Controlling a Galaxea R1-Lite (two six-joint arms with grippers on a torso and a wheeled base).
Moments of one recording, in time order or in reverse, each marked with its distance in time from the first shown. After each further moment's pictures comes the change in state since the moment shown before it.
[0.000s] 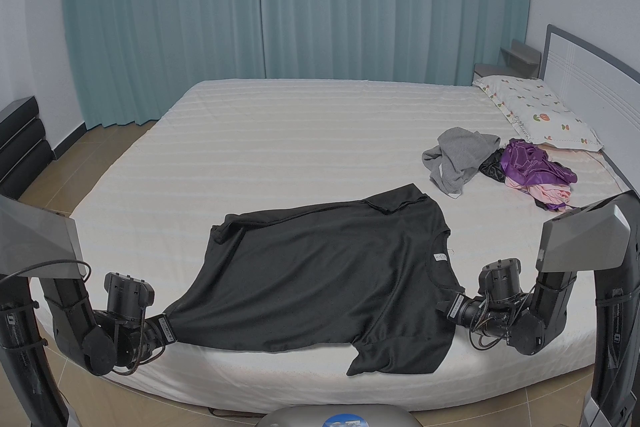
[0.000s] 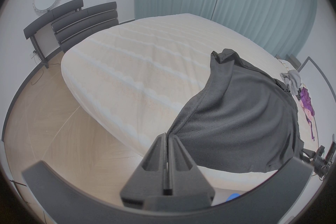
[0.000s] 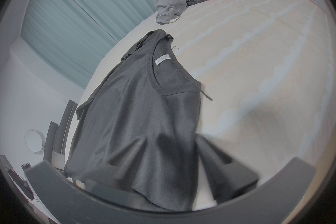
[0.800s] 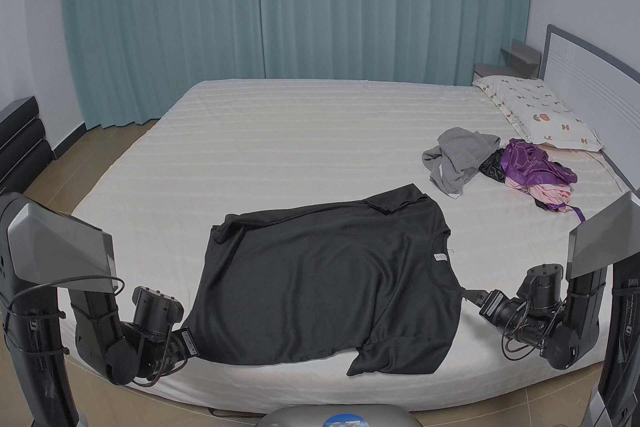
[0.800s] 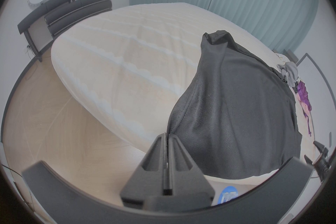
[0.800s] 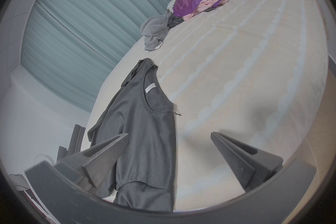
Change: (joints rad) left arm -0.119 0.107 -0.032 -0.005 -0.010 -0.112; right arm -0.108 -0.070 0.298 -0.337 0.005 0.096
